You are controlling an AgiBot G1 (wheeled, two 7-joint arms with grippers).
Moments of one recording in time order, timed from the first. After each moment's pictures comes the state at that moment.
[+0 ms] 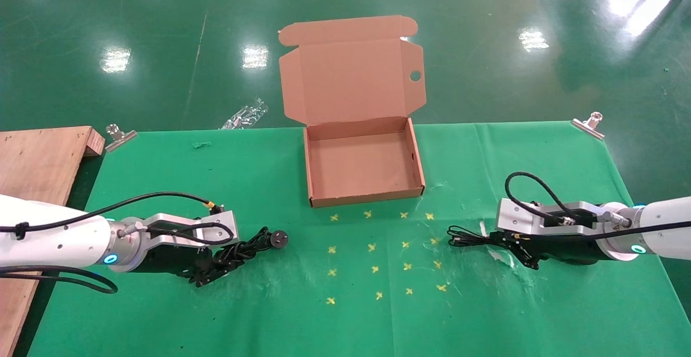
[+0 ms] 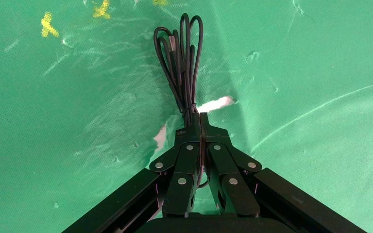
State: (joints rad) left arm -1.26 0.90 0.73 -1.07 1.95 1.18 -0.41; right arm 1.30 -0.83 -0.65 1.02 -1.90 -1.16 0.19
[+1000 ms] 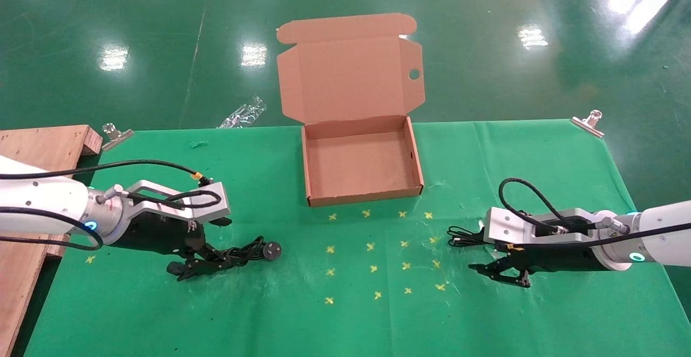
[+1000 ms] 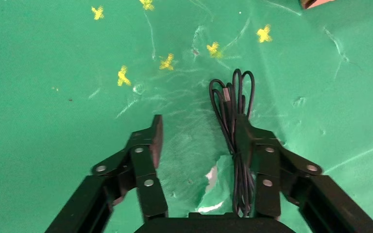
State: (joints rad) left arm -1.43 0.91 0.69 -0.99 1.84 1.36 -0.42; right arm 1.31 -0.83 -0.62 0.99 -1.76 -1.28 0.12
